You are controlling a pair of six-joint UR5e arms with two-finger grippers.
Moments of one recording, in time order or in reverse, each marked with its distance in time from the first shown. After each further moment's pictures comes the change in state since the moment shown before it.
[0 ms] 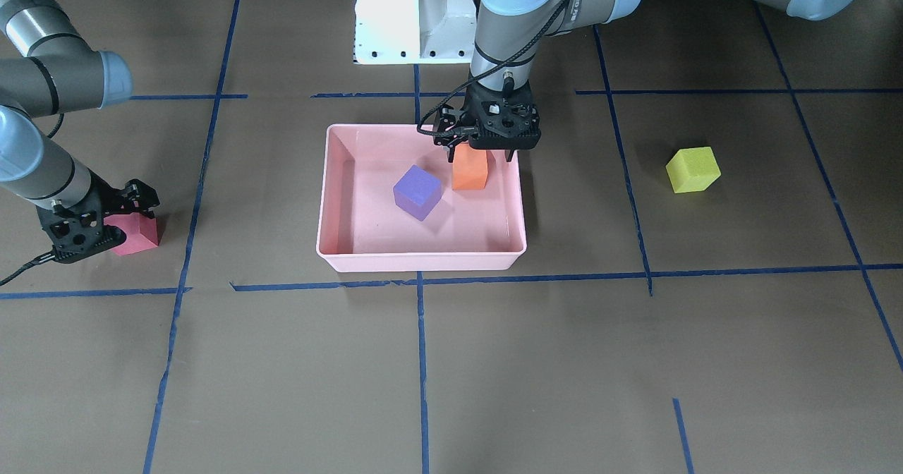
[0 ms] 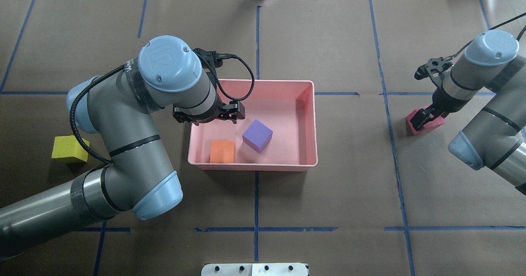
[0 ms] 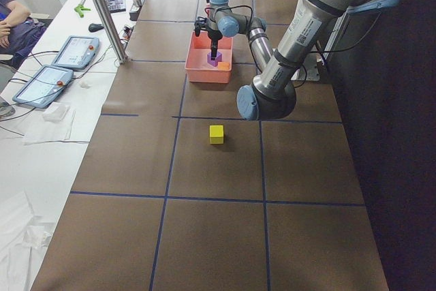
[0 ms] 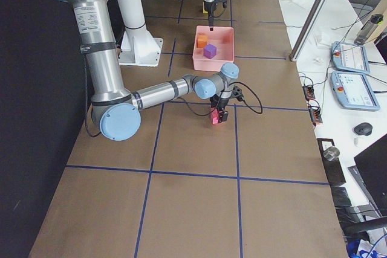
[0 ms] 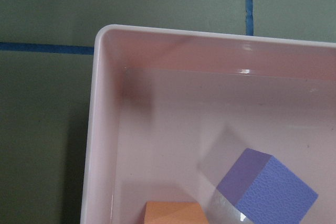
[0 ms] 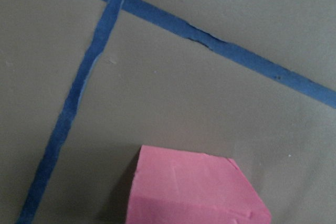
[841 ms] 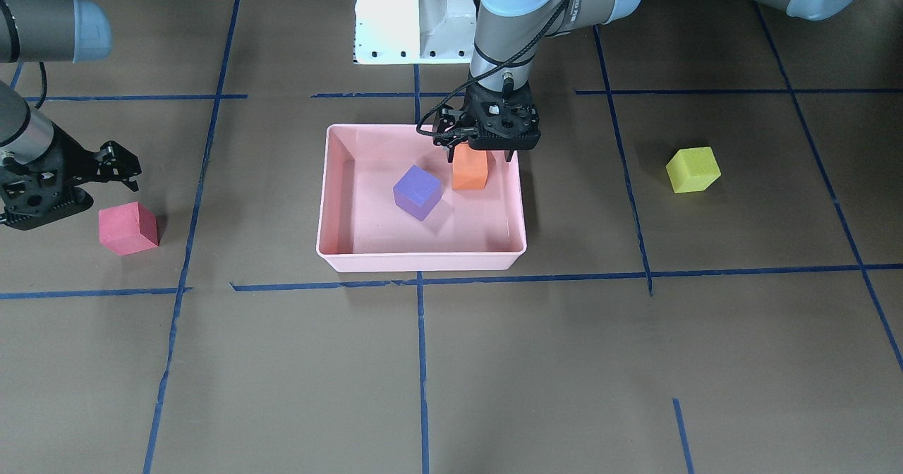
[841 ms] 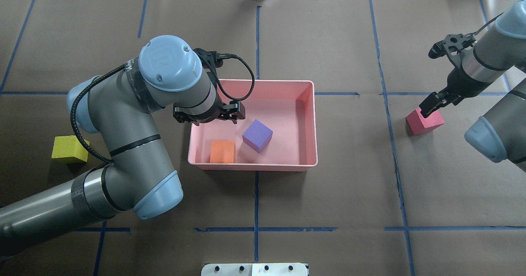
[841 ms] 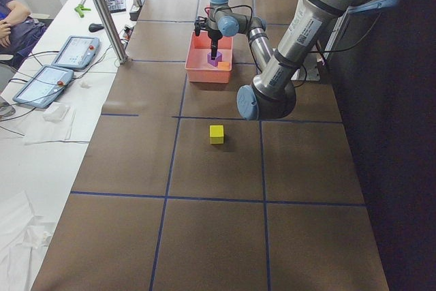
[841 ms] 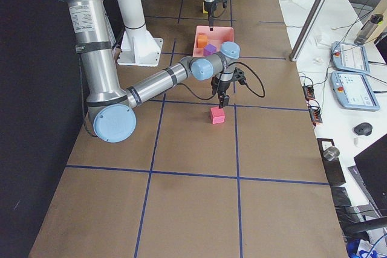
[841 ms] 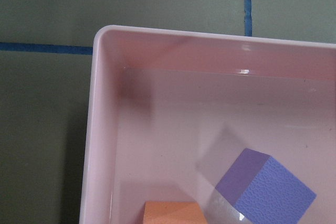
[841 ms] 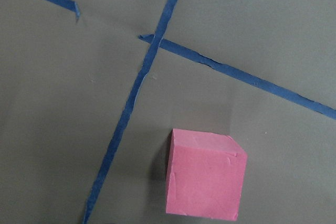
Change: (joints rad) left arm -0.001 -0.001 0.005 0.000 -0.004 0.000; right arm 0.075 -0.008 0.218 -0.177 0.031 -0.005
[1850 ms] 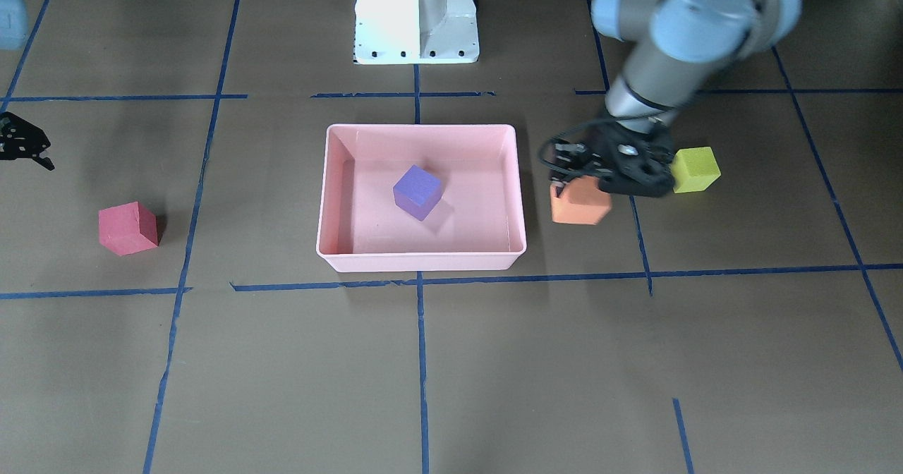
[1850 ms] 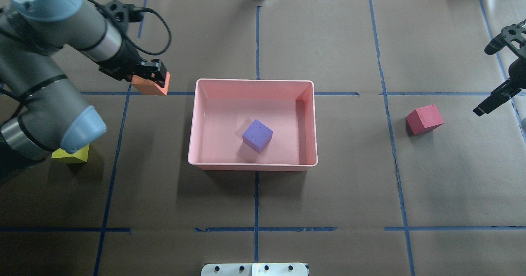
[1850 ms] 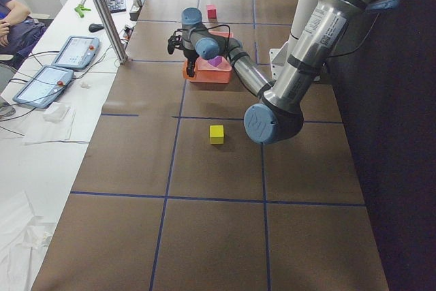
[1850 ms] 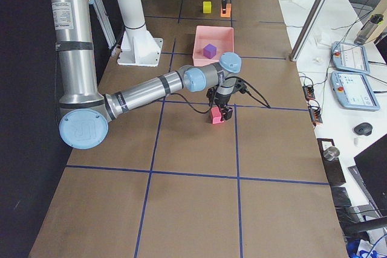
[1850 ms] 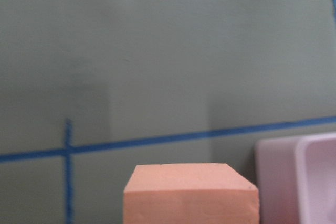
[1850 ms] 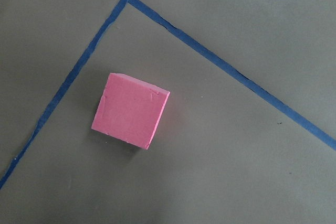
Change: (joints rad) left arm -0.176 0.106 -0.025 -0.057 -0.169 0.185; right arm 0.186 -0.126 0.050 -0.023 0.100 -0.436
